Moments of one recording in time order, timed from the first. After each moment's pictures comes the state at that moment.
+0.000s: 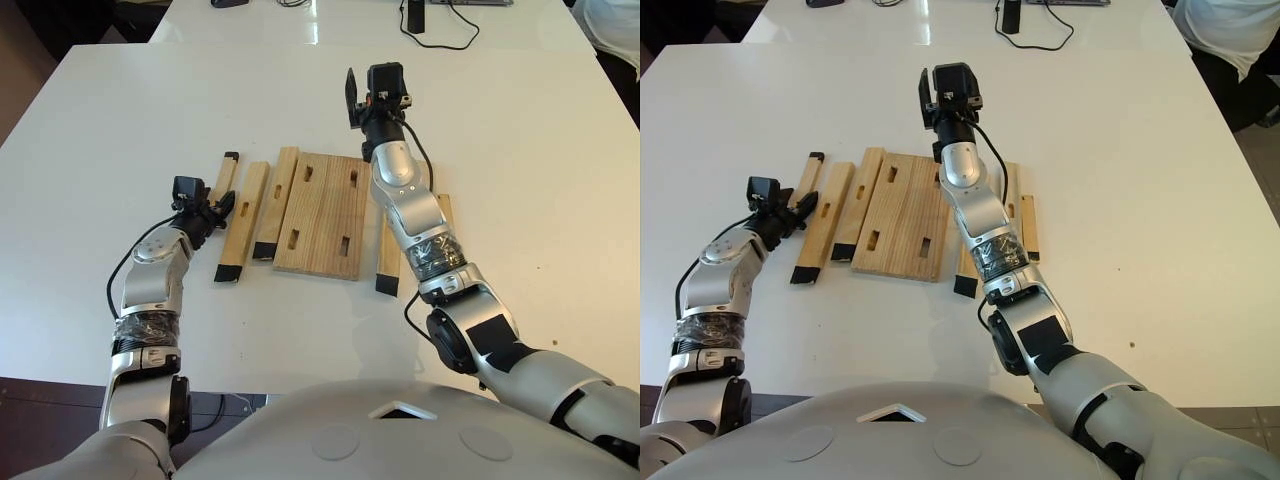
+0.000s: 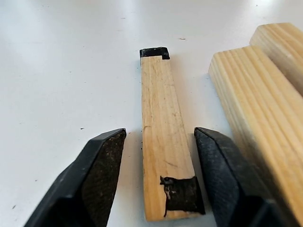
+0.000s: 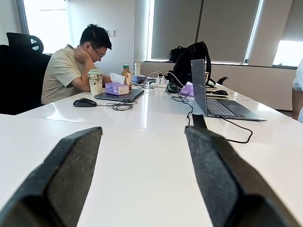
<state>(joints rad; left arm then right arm) -0.13 0.42 0.17 0.26 -0.21 0.33 -0.38 -0.64 0.13 0.19 0.45 -0.02 0.04 -0.27</state>
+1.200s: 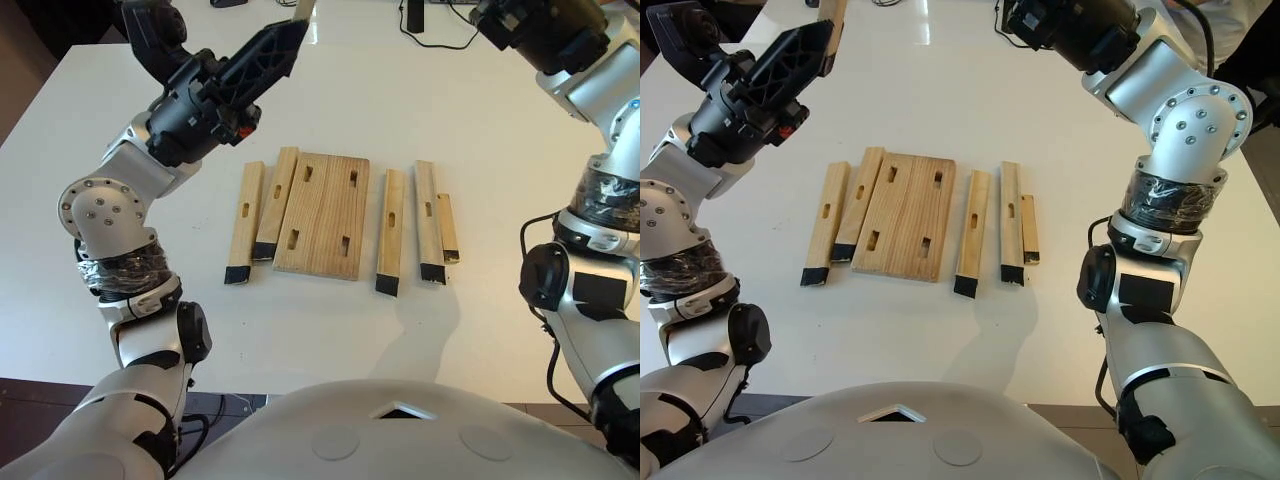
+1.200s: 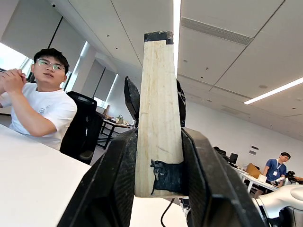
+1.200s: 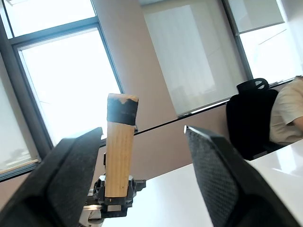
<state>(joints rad) -0.50 0.37 0.35 -0.19 -1.28 0.94 -0.77 -0.86 -0.37 -0.28 -0.01 1.19 1.00 0.62</state>
